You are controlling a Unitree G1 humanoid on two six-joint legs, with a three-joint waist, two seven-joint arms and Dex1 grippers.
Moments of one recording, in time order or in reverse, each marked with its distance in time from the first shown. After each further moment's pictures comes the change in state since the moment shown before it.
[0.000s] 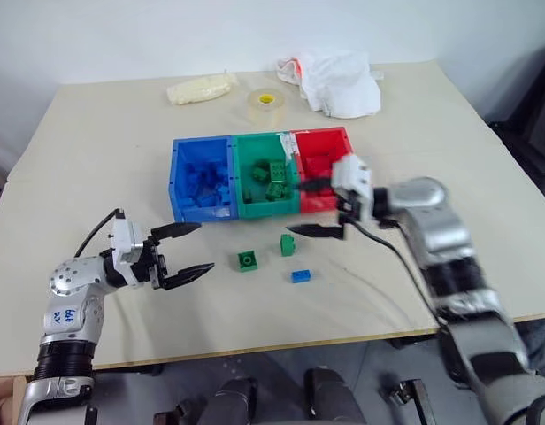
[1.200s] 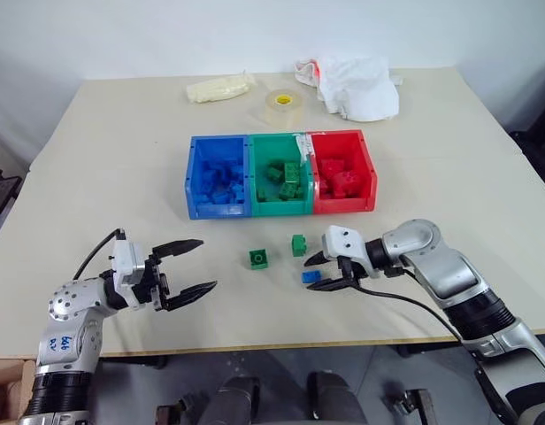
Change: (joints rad) left arm 0.185 -0.037 0.023 -0.216 -0.012 0.059 0.081; right arm 0.098 -0.055 0.280 -0.117 -0.103 0.100 -0.029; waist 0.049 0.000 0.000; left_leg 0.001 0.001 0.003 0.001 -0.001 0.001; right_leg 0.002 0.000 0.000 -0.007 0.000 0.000
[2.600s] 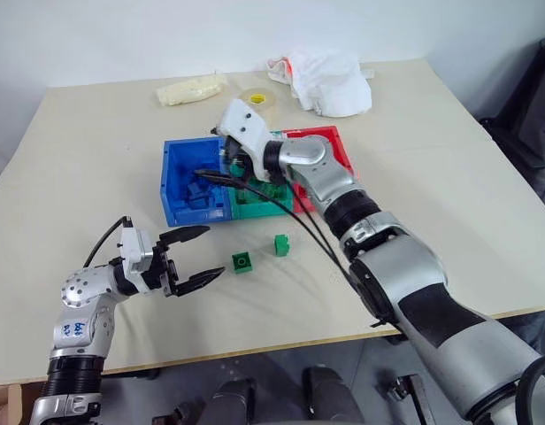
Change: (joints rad) left arm -0.100 -0.027 -0.028 0.059 0.013 -0.044 0.017; right arm -0.766 0.604 -0.191 1.090 -0.127 -0.547 -0.407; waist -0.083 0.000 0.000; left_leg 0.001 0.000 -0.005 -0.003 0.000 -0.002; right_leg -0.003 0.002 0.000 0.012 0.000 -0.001
